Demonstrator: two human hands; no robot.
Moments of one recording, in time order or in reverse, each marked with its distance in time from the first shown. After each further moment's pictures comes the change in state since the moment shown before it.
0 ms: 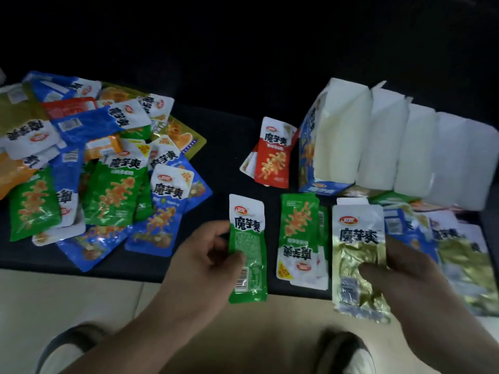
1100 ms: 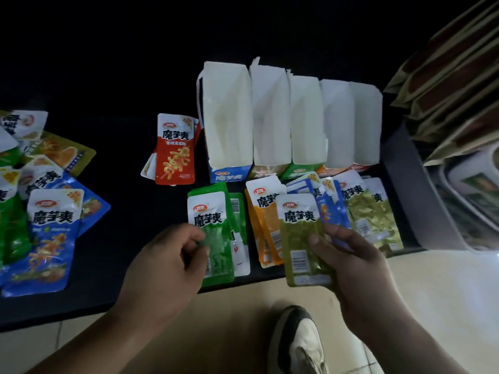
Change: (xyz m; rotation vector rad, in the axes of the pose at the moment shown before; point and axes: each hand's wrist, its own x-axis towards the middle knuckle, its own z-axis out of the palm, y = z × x) left_hand 0.026 -0.007 0.078 0.550 -0.074 0.343; right_hand -0.002 0.054 -0.057 0.705 0.223 0.209
